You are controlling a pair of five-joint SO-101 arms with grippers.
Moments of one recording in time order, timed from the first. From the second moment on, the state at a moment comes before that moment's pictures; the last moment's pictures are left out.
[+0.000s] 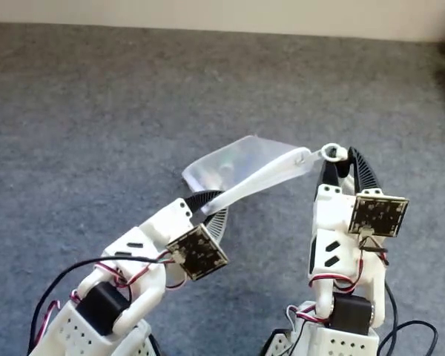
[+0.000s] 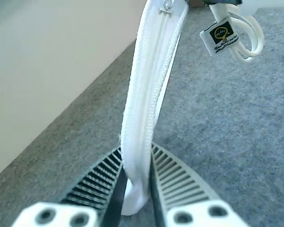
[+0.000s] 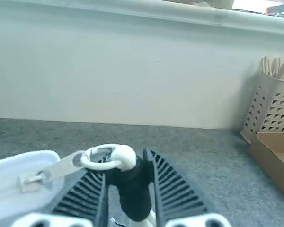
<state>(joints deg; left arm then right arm) 30.5 -86.5 74.3 43.1 -19.6 9.6 -97.8 77.4 27.8 7.9</state>
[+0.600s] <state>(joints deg) 28.6 -92.7 74.9 47.7 -19.5 -3.6 -105.1 67.0 61.6 8.3</state>
